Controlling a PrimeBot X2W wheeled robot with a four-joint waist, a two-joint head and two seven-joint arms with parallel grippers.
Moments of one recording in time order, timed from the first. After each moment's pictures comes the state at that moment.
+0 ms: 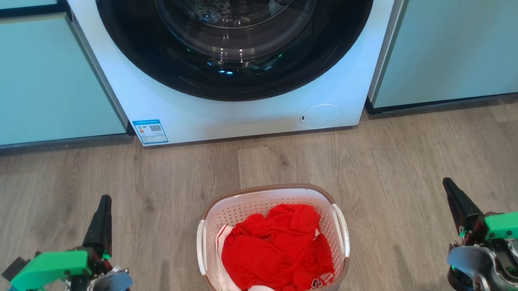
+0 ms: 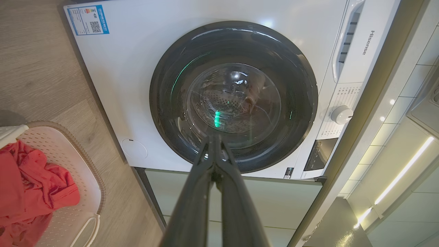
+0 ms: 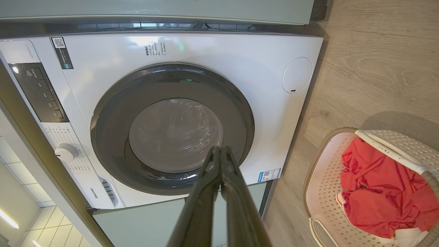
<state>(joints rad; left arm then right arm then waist) -0.05 0.04 0.08 0.27 -1.62 -0.12 0.11 -0.06 -0.04 -0.13 0.28 1.62 0.12 0.10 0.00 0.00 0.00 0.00</state>
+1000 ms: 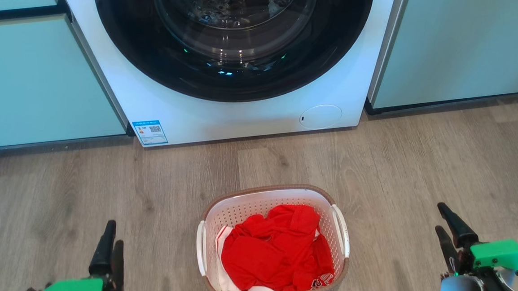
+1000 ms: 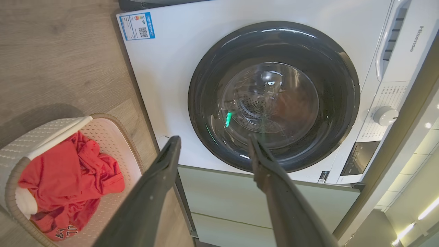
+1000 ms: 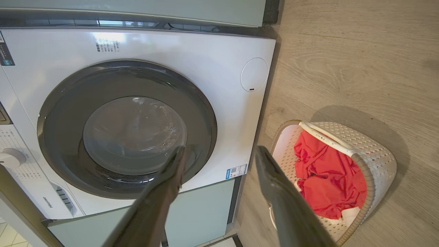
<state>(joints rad) 0.04 0.03 0.07 0.32 -1.56 -0.12 0.07 0.01 -0.03 -0.10 0.35 1.57 0.12 0.07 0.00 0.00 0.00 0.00</state>
